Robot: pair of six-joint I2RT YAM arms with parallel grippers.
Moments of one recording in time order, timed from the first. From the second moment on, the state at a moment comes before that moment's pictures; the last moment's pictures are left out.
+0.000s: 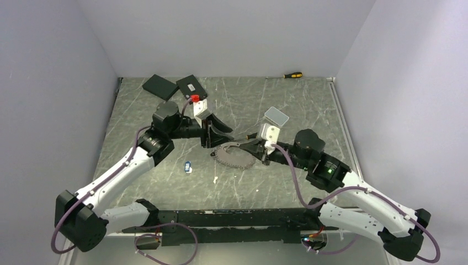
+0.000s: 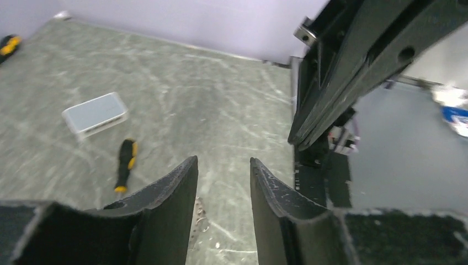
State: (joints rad) left arm -0.58 1.15 0.95 0.15 0.93 -0.11; right arm 0.91 0.80 0.90 -0.18 -0.34 -0.28
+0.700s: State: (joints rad) left arm -0.58 1.05 0.78 -0.29 0.00 -0.08; right arm 0.86 1.22 0.78 -0.16 -0.12 -0.02
